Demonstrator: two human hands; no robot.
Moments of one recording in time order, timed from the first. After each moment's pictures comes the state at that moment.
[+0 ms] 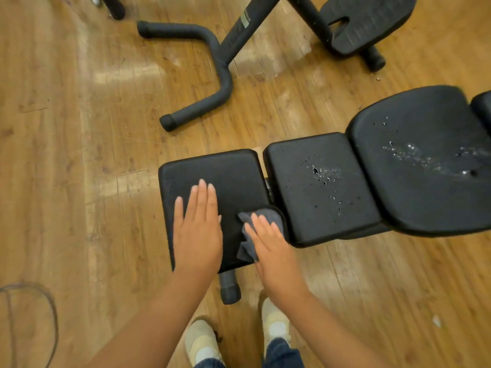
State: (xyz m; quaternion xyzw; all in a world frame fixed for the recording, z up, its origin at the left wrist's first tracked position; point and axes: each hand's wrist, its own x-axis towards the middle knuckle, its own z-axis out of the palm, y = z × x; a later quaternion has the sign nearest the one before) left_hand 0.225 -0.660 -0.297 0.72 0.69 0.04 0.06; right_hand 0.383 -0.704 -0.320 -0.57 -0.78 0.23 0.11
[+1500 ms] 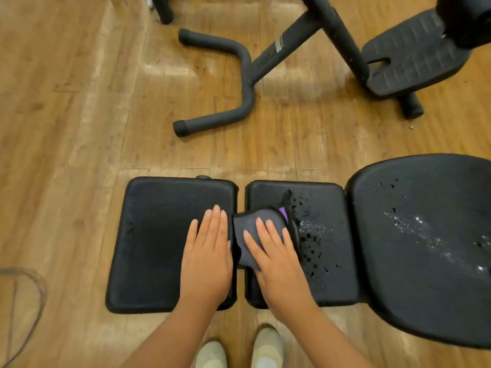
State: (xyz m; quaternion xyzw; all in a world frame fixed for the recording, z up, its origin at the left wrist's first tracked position) left_hand 0.332 -0.631 -0.322 0.68 0.73 0.02 0.07; right_hand 0.489 -0.616 -0.332 -0.46 -0.88 0.13 0.05
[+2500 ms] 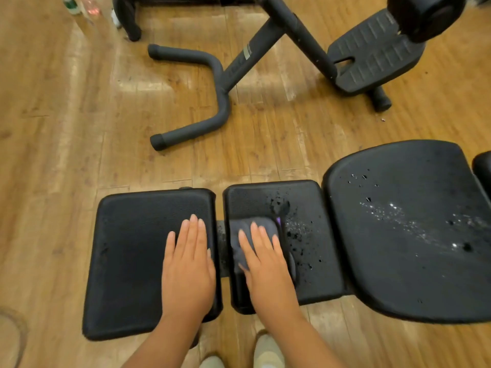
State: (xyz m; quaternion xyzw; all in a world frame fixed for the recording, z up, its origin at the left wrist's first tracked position) left_hand 0.332 -0.631 -0.326 0.68 0.73 0.01 0.05; right_hand 0.488 -0.624 -0.335 -0.57 -0.81 0.12 0.06
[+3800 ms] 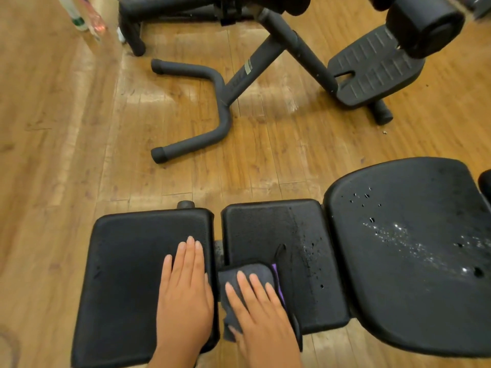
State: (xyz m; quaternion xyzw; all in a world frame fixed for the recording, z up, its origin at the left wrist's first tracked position) left_hand 0.335 -0.630 -0.328 0.67 0.74 0.03 0.06; right_hand 0.491 -0.656 -0.342 -0.52 -0.84 0.15 0.03
